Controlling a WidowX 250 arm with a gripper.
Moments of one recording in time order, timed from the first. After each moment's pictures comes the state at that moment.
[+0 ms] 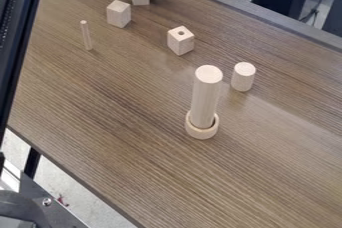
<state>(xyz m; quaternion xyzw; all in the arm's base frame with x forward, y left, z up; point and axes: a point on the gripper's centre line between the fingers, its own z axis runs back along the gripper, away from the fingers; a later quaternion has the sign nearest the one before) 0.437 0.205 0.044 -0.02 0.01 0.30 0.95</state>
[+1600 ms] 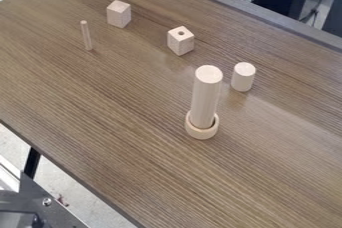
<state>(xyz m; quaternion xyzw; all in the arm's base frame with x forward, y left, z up) 0.388 0.210 0.135 -0.08 0.01 0.15 0.99</state>
